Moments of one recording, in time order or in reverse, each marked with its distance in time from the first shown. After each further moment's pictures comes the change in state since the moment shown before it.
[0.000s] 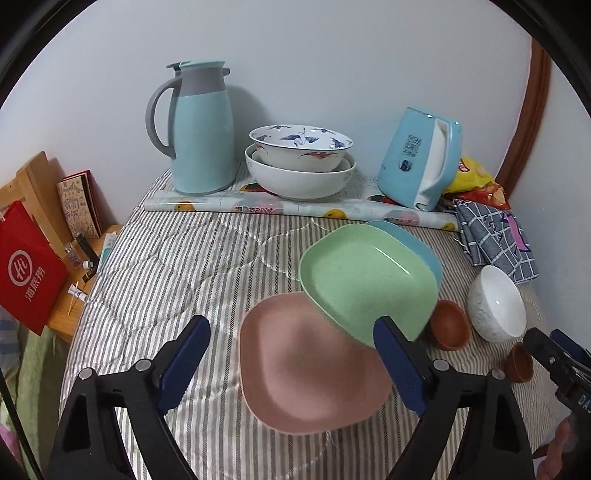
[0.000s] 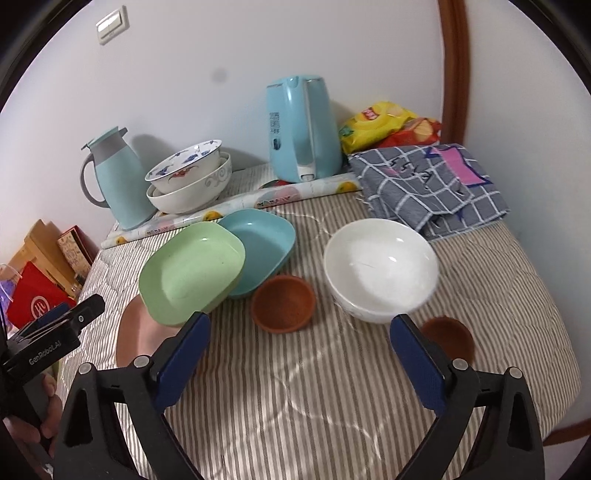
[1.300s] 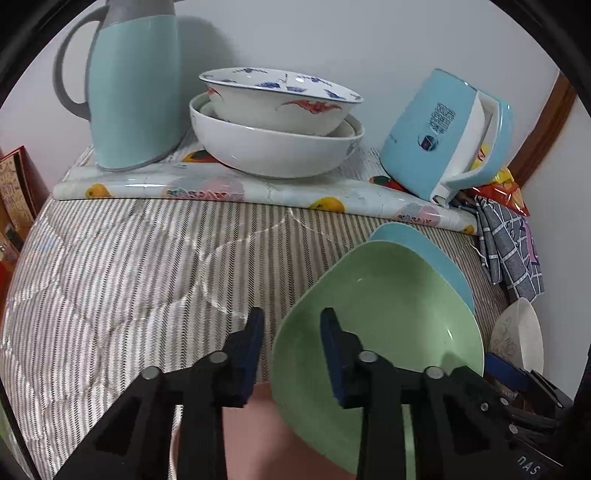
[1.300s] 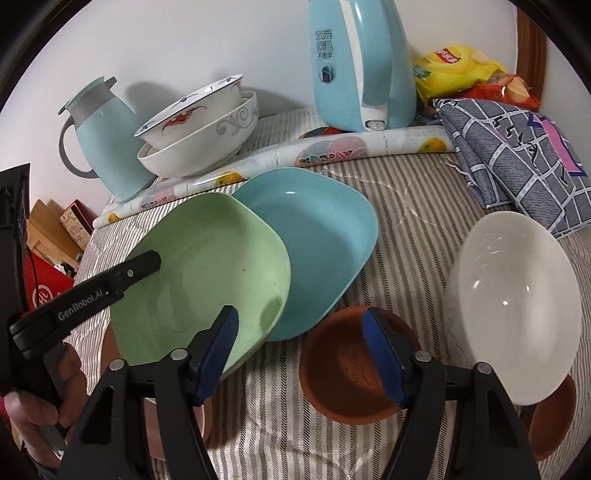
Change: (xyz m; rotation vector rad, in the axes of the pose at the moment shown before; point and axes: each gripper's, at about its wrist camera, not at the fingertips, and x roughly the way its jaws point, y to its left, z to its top) left arm 0.135 -0.008 0.042 -0.025 0.161 -0.153; right arm 0.134 0.043 0.028 -0.026 0.194 0.115
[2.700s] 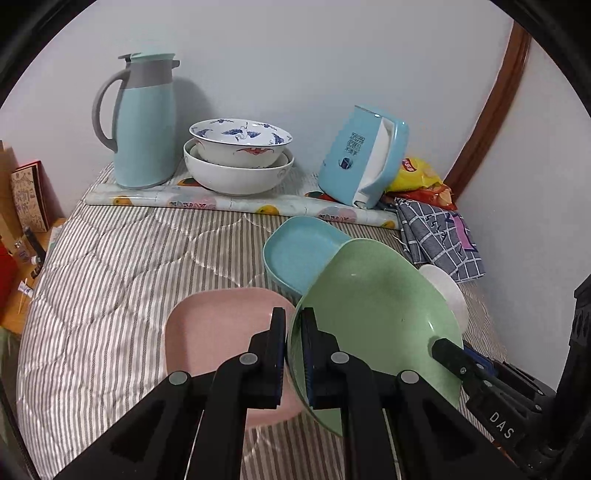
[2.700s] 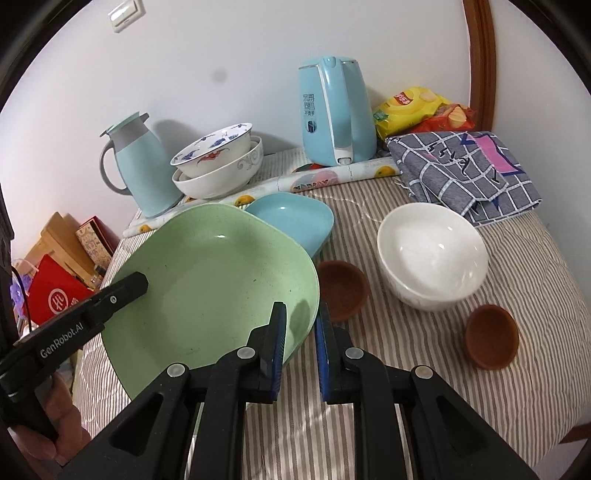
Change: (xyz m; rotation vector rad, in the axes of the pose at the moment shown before) left arm -0.133 -0.041 -0.067 0.032 -0.126 -0.077; right arm -0.116 0.000 -0.065 0.019 -0.152 -0.028
